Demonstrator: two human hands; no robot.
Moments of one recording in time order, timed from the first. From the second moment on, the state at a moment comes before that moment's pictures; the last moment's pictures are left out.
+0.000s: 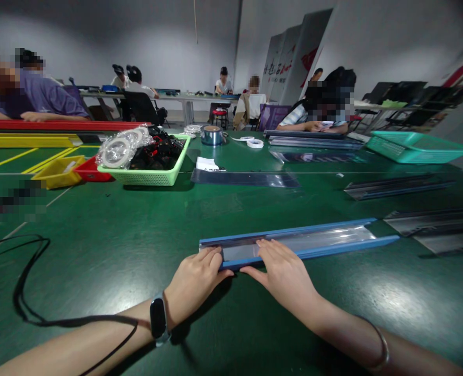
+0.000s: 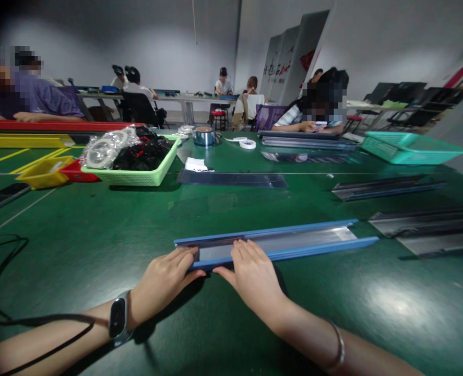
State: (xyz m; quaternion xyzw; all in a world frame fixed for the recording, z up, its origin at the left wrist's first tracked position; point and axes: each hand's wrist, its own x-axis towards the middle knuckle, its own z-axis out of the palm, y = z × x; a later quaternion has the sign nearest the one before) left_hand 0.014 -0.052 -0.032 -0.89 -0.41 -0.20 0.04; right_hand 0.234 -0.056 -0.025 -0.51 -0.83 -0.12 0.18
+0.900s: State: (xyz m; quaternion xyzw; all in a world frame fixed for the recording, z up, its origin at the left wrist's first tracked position) left_hand 0.016 -0.051 -0.030 -0.89 -0.42 -0.18 0.03; right_hand 0.228 -0.047 -0.017 -0.52 -0.85 -0.10 0.07
